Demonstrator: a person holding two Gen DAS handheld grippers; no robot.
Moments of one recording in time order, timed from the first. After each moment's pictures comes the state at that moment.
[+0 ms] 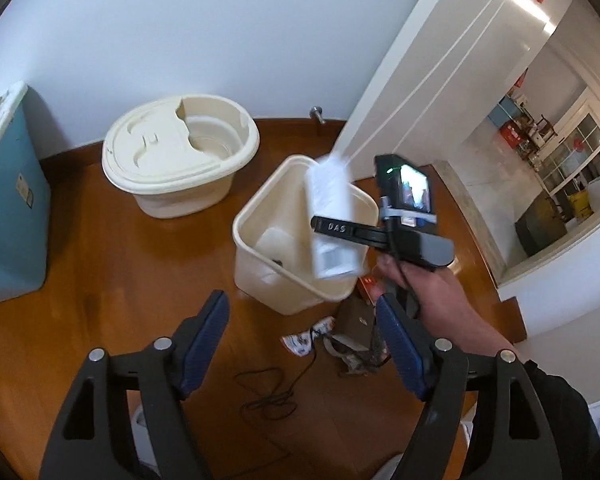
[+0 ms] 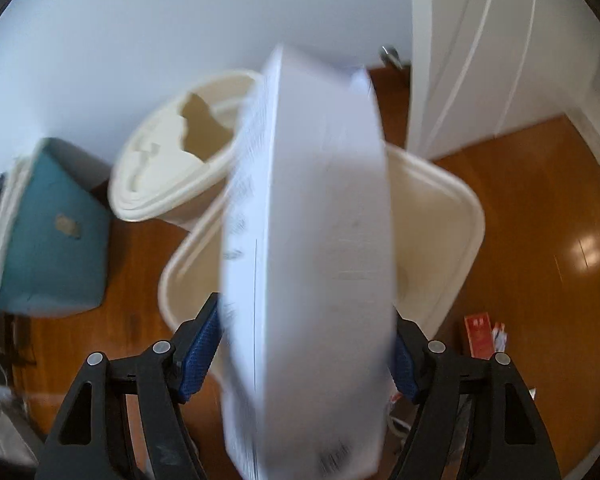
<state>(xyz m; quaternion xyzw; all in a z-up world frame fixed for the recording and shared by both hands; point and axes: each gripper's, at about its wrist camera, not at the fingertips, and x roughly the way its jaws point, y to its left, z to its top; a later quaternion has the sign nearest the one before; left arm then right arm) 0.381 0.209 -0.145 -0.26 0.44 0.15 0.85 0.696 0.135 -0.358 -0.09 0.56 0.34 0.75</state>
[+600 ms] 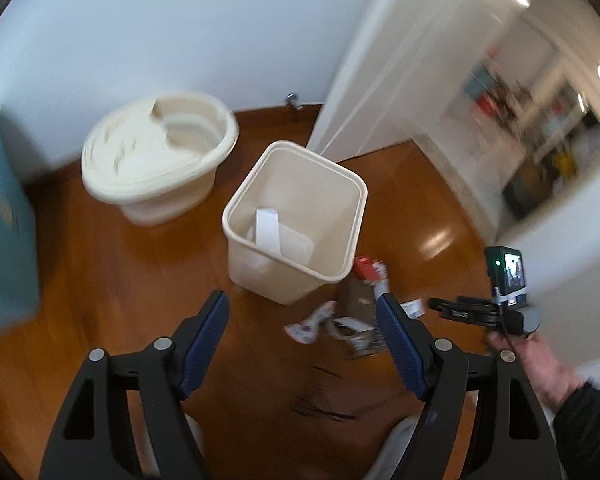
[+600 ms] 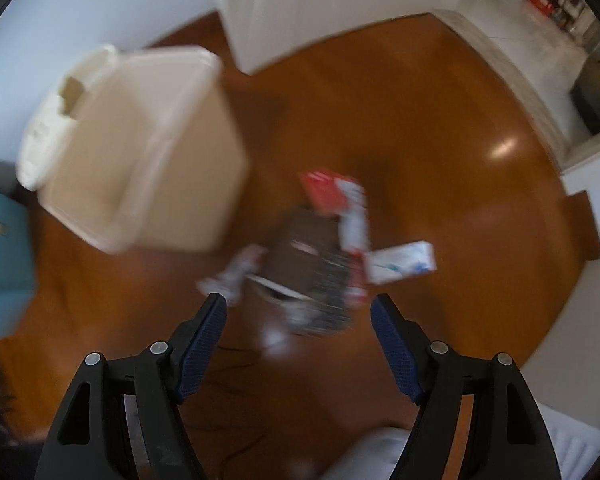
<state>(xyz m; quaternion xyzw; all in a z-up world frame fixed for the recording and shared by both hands) 0.366 0.190 -0.154 -0.19 0.46 0.09 0.86 0.644 -0.083 -0.362 -0.12 0.63 0.15 0.75</state>
